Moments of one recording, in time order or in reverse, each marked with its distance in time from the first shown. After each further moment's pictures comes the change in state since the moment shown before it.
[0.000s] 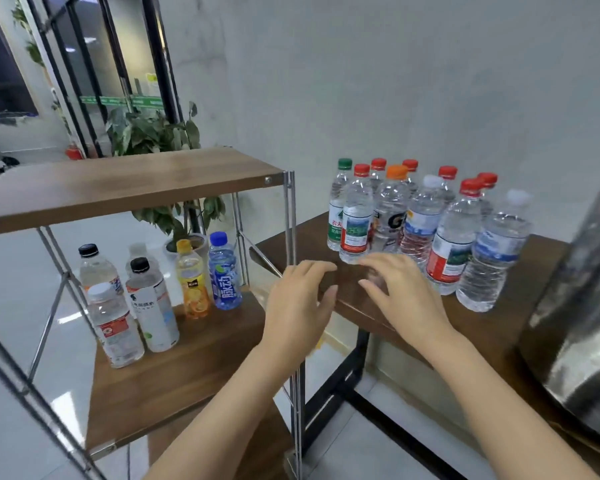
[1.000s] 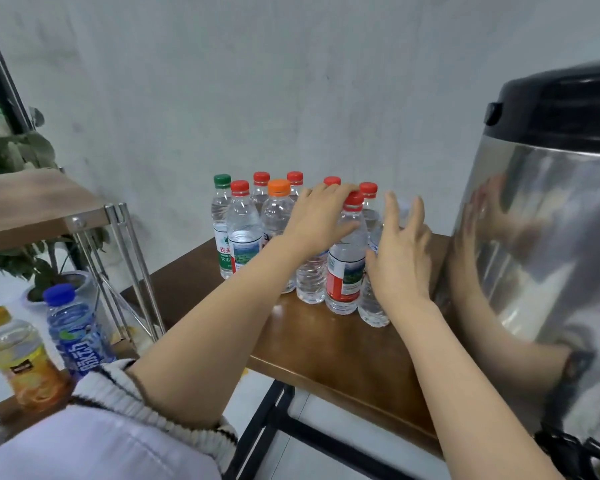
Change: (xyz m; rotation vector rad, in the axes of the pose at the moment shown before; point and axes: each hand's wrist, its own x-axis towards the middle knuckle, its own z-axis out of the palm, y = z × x) left_hand 0.218 0.116 0.140 0.028 -0.230 0.490; right_hand 0.052 0.135 -0.051 -0.369 0.312 0.547
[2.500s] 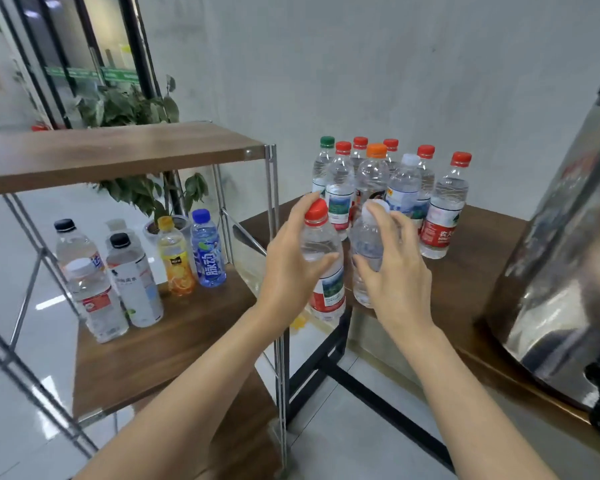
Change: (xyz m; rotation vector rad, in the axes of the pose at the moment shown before) left_hand -0.252 0.025 -0.086 -0.562 0.400 -0.447; right_hand -0.148 -0.081 -0.039 0.563 0.043 -0.428
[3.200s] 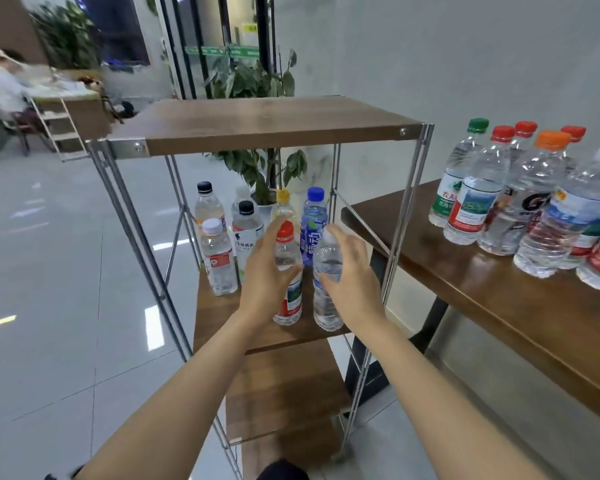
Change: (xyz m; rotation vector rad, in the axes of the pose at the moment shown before) left_hand -0.058 -0.136 -0.155 0.339 0.283 -0.332; right_hand -0.032 -0.118 0.179 0.448 -0.449 -0.020
